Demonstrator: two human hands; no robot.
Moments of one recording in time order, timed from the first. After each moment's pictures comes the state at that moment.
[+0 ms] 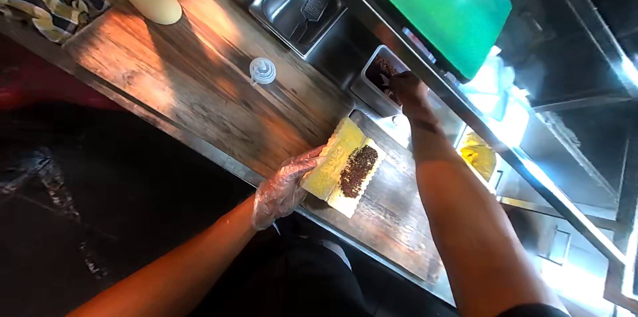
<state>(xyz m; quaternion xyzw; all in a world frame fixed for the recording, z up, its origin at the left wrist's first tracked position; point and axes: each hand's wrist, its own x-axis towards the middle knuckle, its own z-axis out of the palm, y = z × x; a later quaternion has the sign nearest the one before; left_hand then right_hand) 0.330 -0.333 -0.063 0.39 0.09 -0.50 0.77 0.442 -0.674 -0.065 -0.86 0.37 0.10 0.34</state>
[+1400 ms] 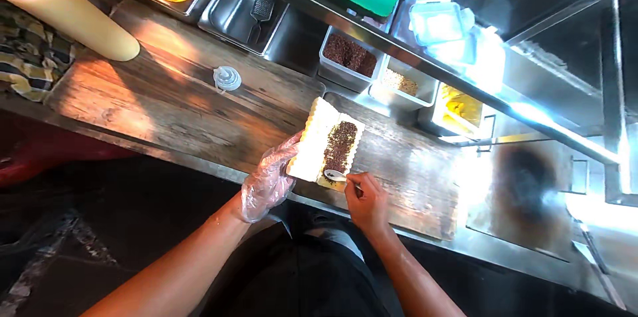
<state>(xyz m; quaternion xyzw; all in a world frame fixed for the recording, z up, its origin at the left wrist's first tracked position) 0.327 -0.346 -0.049 0.41 0.04 -0.48 0.78 0.151 -0.504 -0.069 -0.90 0.24 -0.16 0.34</state>
